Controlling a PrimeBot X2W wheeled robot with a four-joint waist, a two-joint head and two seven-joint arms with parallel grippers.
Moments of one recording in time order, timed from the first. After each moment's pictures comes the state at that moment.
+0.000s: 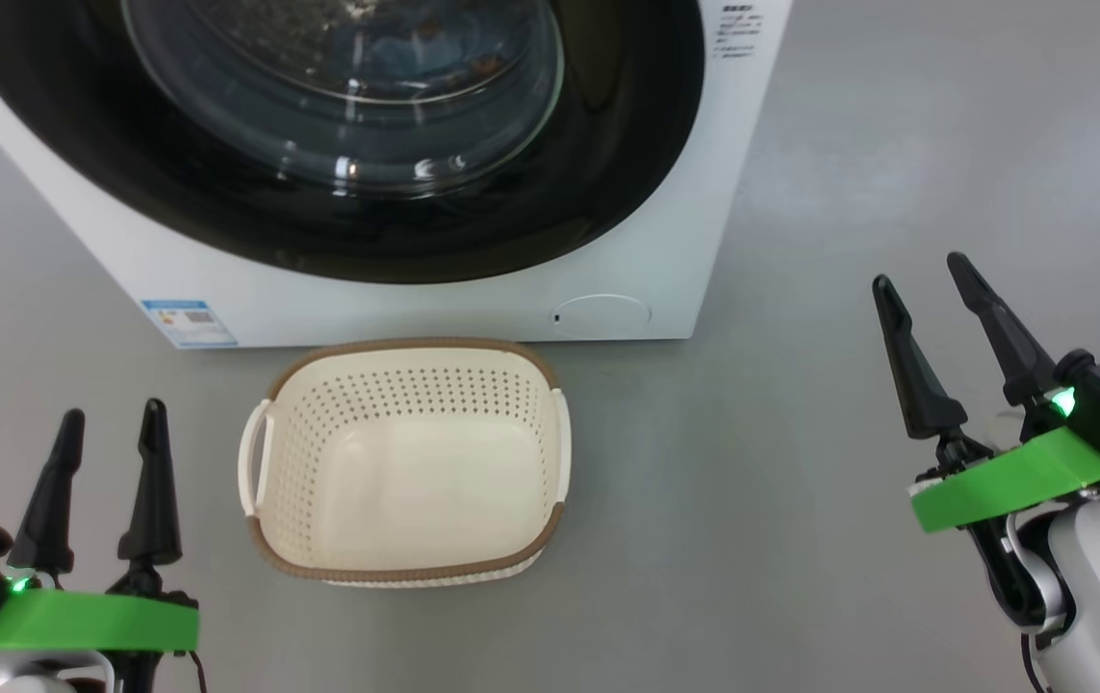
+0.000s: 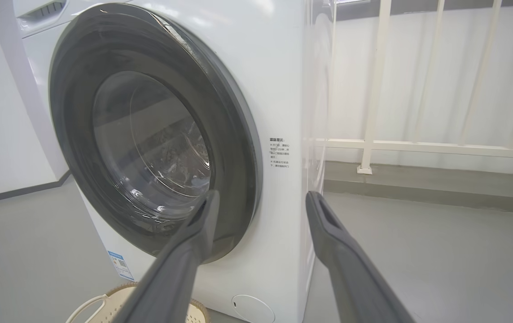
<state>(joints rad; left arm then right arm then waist) -0.19 0.27 -0.06 0.24 -0.57 -0.13 -0.26 -0.33 -0.30 0.22 0.20 0.43 0.13 -0.26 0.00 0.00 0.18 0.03</state>
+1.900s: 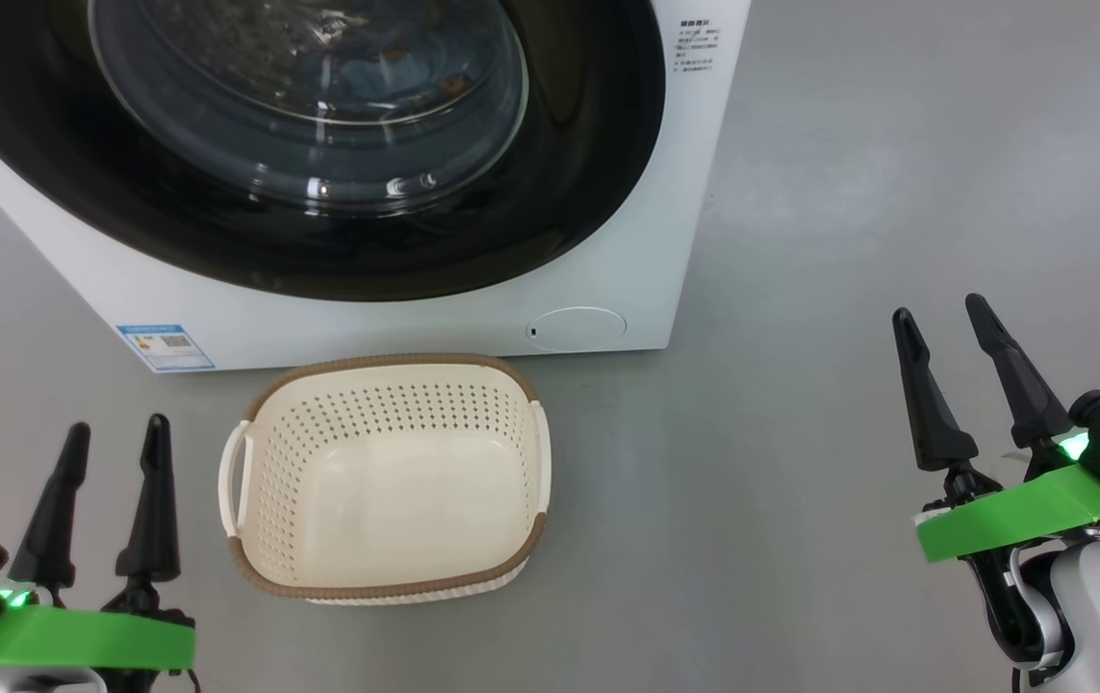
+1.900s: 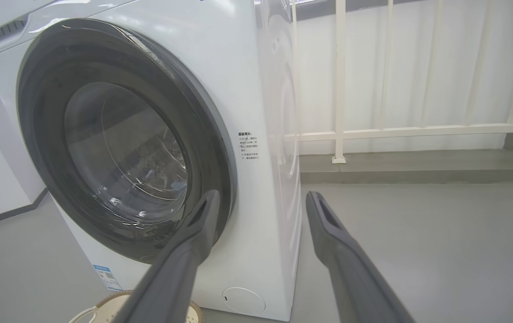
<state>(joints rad) -0.16 0.32 -0.10 0.20 -0.63 -0.13 -0.26 -0.24 -0.24 0.13 0.18 0.43 0.13 -0.26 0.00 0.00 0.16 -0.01</state>
